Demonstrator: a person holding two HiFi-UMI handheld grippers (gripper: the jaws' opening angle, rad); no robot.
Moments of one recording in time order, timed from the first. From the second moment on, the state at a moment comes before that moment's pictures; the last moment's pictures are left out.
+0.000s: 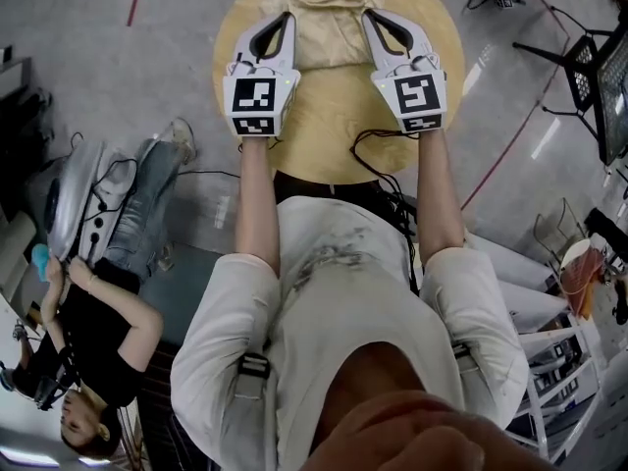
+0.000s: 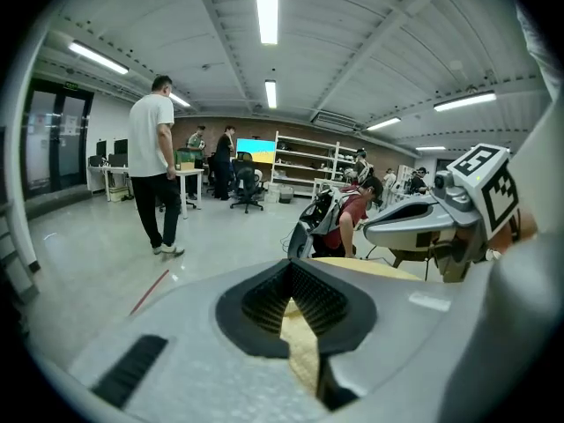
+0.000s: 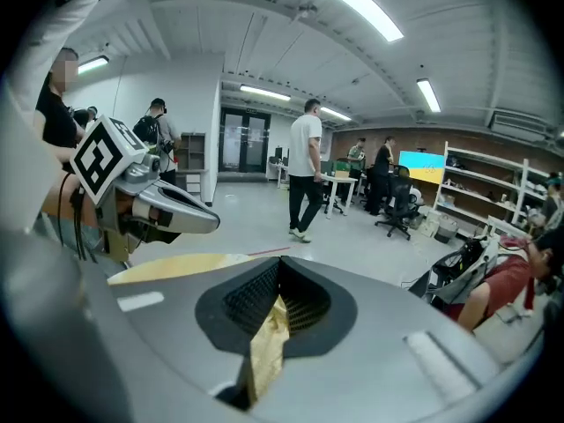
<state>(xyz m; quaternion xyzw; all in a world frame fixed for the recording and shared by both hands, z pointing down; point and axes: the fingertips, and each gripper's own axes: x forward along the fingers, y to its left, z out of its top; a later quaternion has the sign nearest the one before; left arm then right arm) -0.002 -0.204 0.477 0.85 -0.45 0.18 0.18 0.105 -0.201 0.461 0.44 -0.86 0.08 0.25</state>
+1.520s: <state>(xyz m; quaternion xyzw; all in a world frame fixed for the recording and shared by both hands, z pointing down) 0.000 -0.136 0.418 0.87 -0.45 0.11 0.17 0.102 -0.124 0.409 0.46 -0.86 0.11 0.18</state>
